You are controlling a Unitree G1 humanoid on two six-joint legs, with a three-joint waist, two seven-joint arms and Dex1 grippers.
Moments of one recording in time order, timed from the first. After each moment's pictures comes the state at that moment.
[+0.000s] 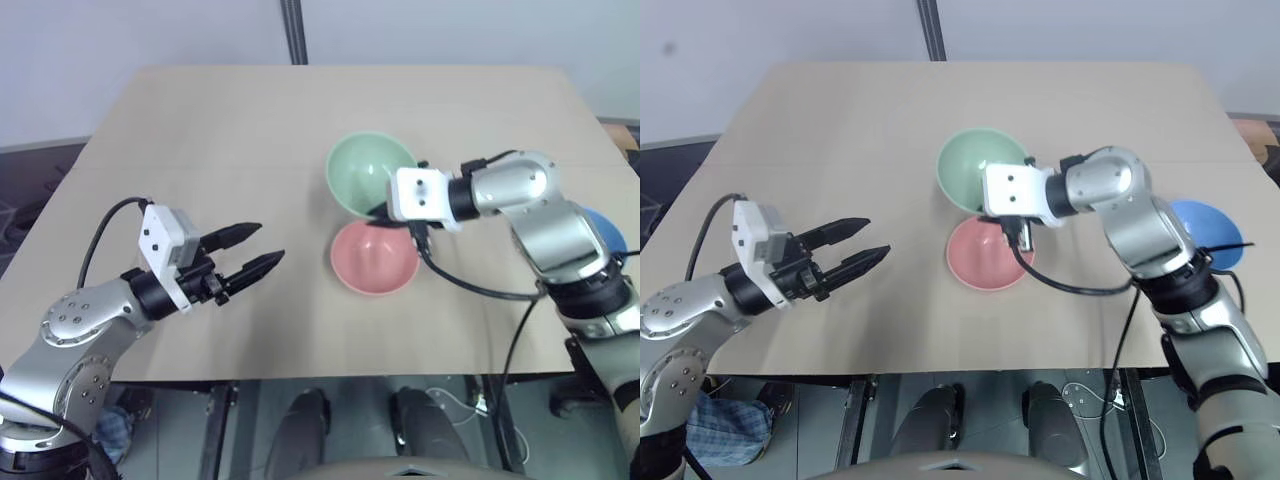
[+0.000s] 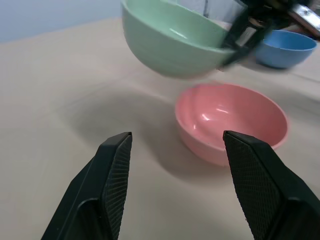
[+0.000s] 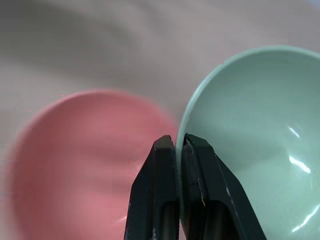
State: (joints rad) left arm 0.01 0.76 0.34 -0.54 -0.71 0.52 -0.80; right arm -0.82 -0.63 0.36 -0.27 -0.01 0.44 1.25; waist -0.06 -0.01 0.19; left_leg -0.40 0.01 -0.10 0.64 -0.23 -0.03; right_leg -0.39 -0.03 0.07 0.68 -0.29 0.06
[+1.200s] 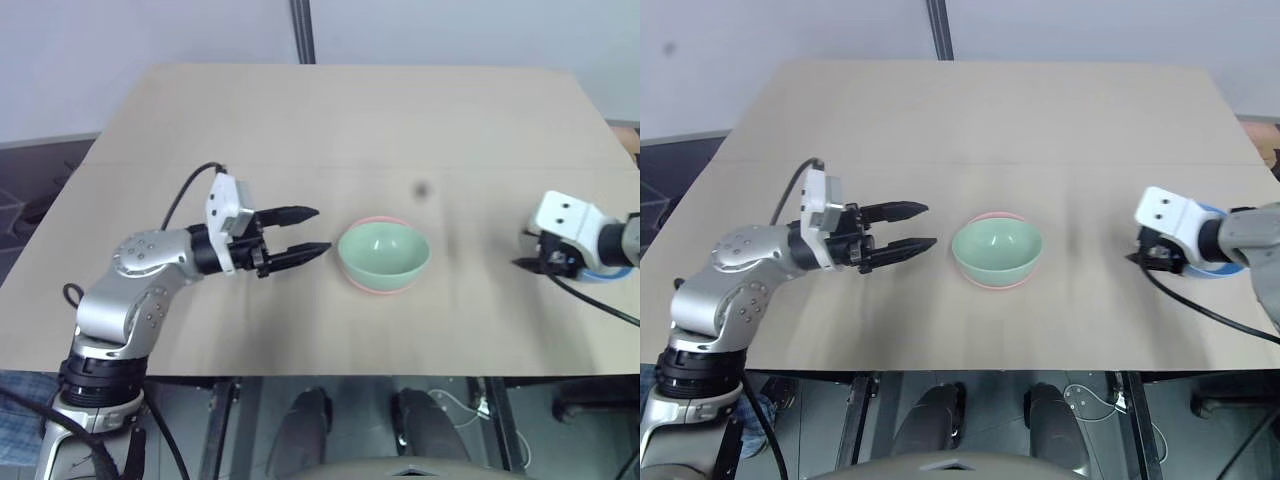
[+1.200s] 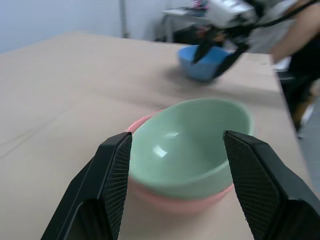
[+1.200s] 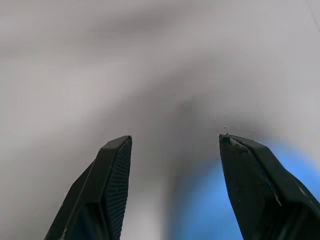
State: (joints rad) left arm -0.43 0.68 0.02 -0.25 -0.63 0.44 -1.11; right arm -0.29 -1.13 -0.03 -0.27 0.05 0.84 0.96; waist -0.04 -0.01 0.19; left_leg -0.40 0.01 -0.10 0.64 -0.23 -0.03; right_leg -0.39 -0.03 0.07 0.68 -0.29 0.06
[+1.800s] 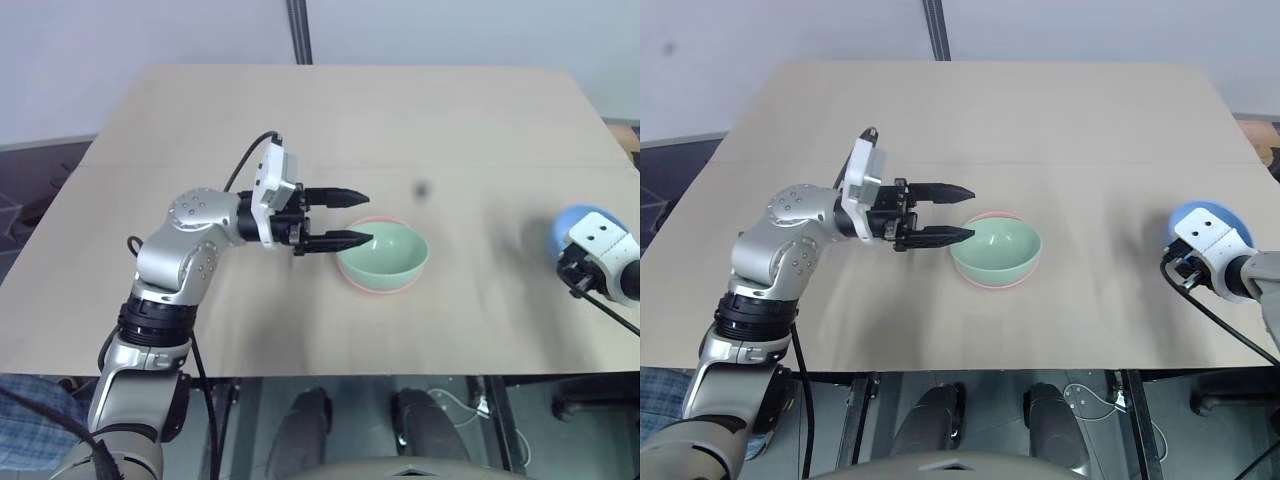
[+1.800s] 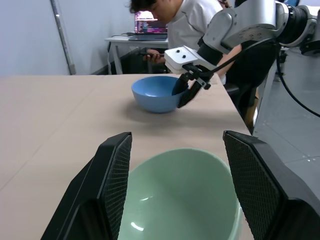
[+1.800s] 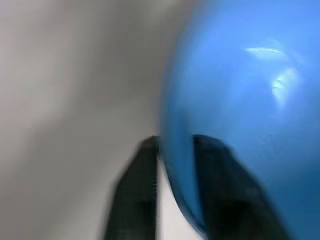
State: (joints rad) left arm -0.63 0.58 -0.07 -0.09 -0.58 0.40 -1.24; right arm -0.16 -1.08 -0.10 -0.36 0.09 1.07 0.80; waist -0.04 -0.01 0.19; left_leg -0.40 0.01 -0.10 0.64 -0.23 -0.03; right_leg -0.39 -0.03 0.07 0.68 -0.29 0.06
